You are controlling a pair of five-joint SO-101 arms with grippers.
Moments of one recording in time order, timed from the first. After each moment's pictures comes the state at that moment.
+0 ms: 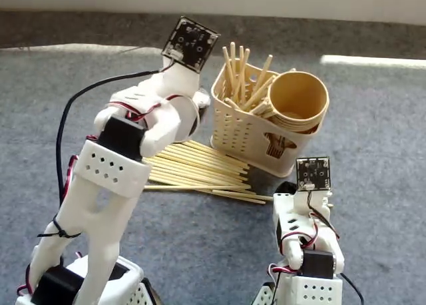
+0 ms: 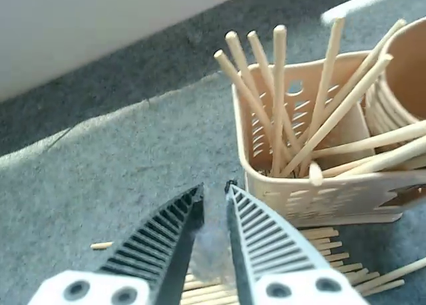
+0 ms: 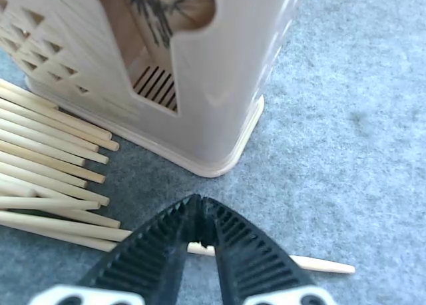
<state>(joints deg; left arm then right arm) 17.6 -25.2 9.6 65.4 -1.2 0.3 -104.6 95.7 56.1 10.4</state>
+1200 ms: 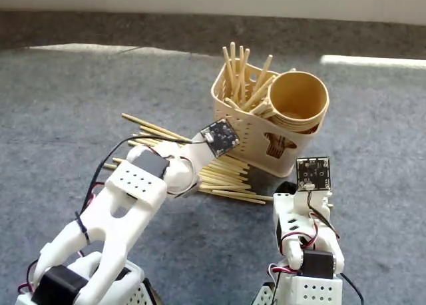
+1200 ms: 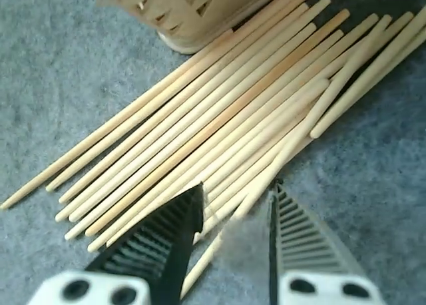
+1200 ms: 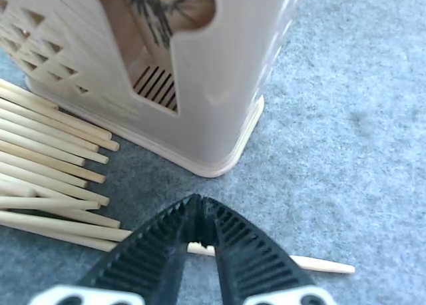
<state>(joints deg) 21.4 -24.8 46.9 53.2 -26.4 0.3 -104.6 95.7 56.1 10.4</state>
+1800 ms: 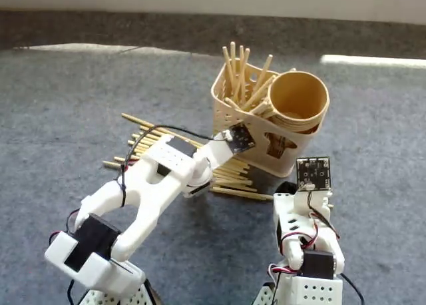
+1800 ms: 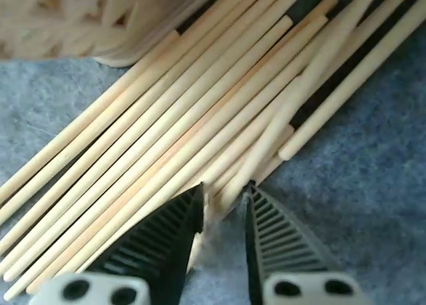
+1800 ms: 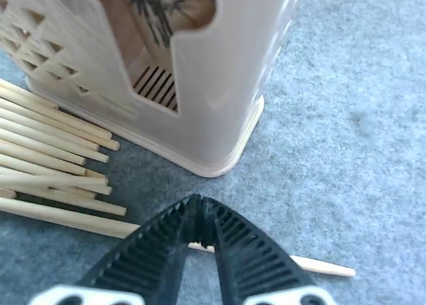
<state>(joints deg) 23.6 1.7 34.9 52.3 -26.4 0.3 -104.6 95.7 56.1 10.4</state>
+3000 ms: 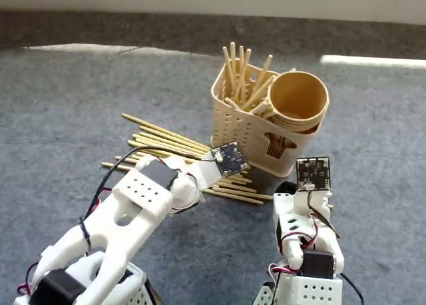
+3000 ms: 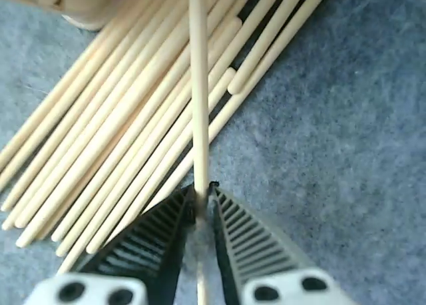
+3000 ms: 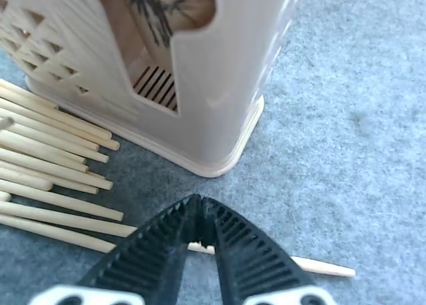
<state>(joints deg) 25.3 -27.6 50.1 59.2 -29.2 0.3 -104.6 95.7 56.1 10.4</state>
